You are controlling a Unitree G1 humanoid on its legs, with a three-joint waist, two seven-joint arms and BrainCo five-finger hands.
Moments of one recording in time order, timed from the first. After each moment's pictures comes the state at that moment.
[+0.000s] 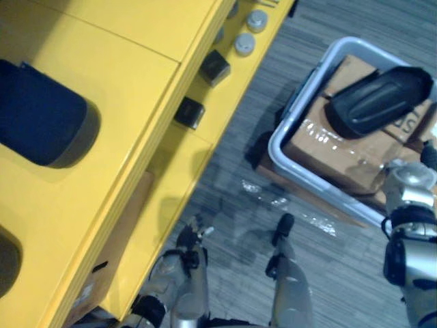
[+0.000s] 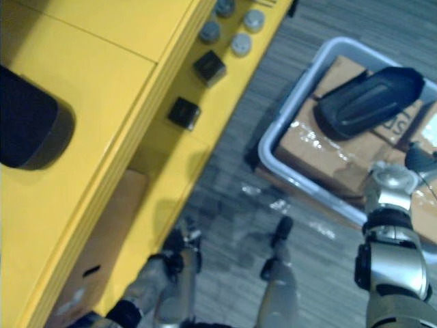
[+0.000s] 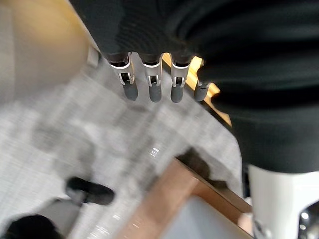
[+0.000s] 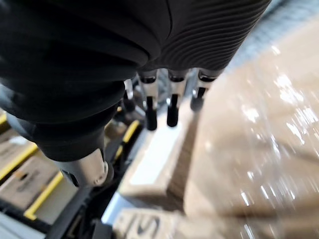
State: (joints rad) left arm -0.11 0.10 -0.33 0.73 -0.44 -0.13 0.01; right arm -0.82 -0.66 -0.20 1.03 0.35 0.04 -0.81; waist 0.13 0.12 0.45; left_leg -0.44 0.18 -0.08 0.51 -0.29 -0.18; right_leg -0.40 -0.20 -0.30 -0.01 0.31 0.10
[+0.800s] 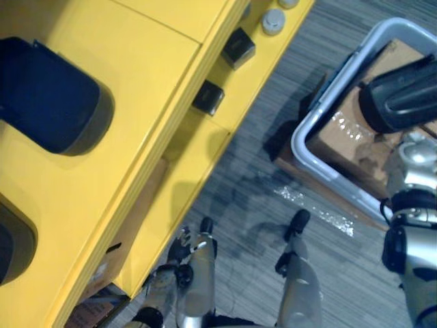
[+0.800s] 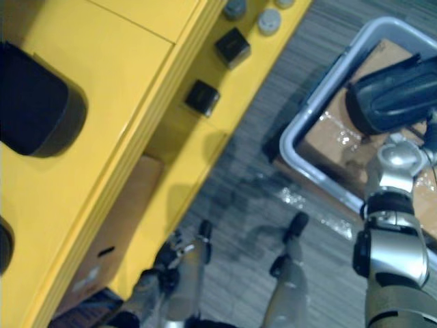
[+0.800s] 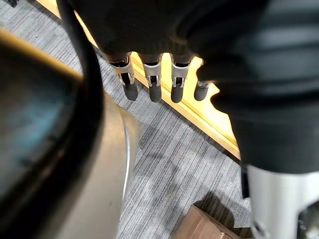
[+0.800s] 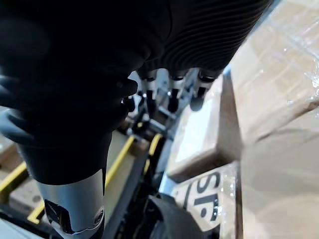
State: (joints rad) left arm -0.12 0.10 -0.24 0.92 -0.37 -0.31 0.01; right arm -0.91 -0.66 -0.19 0.98 0.32 -0.11 -1.01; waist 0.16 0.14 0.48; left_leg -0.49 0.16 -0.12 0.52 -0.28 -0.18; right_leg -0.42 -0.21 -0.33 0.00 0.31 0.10
